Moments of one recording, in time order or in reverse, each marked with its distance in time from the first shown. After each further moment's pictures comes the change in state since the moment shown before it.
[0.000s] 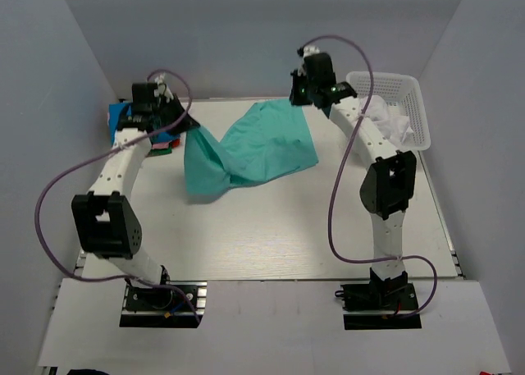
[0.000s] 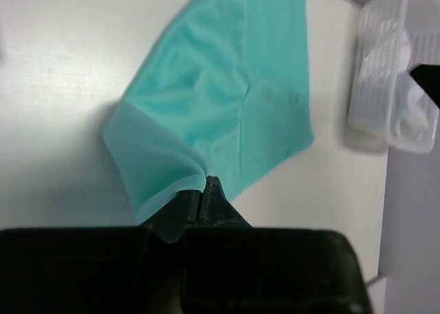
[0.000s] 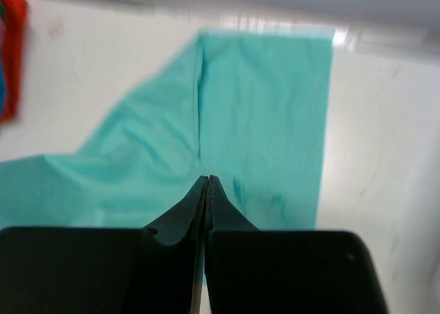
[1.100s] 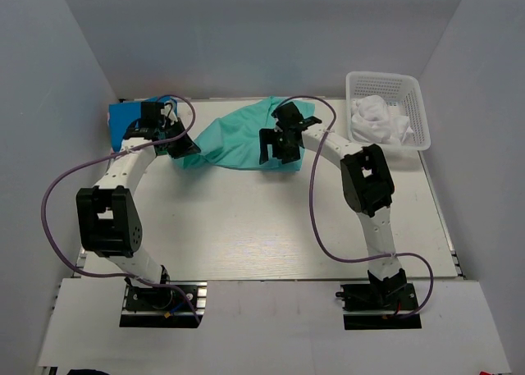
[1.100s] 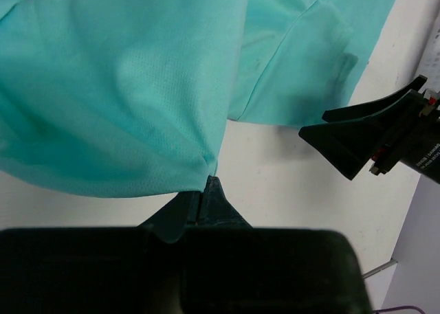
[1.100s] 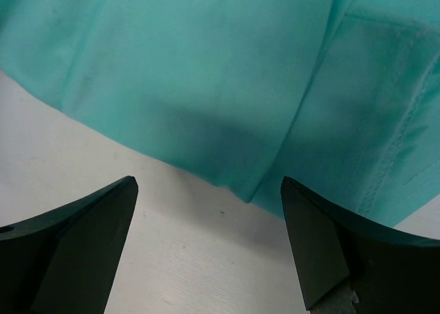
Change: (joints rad) left arm 0.004 0.053 -0.088 -0.043 -0.020 0.010; right arm 0.116 0.121 -0.245 -0.027 -0.172 0.135
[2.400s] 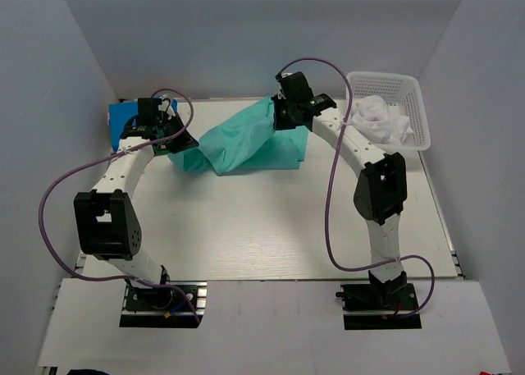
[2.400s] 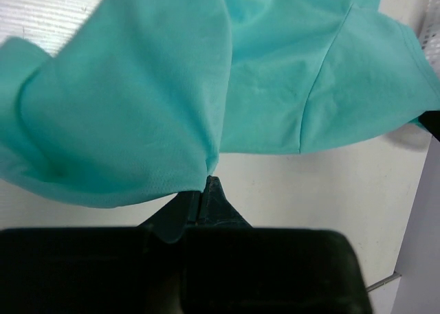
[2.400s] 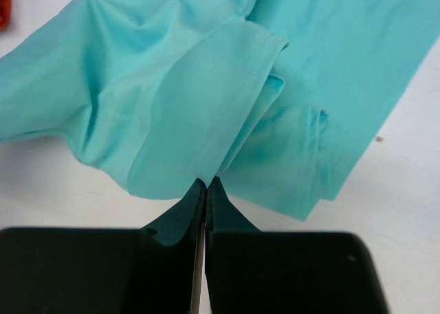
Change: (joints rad) left arm 0.000 -0.022 0.002 0.019 -0.023 -0.002; right arm 0.011 -0.125 0.194 -0.077 0.180 -0.055
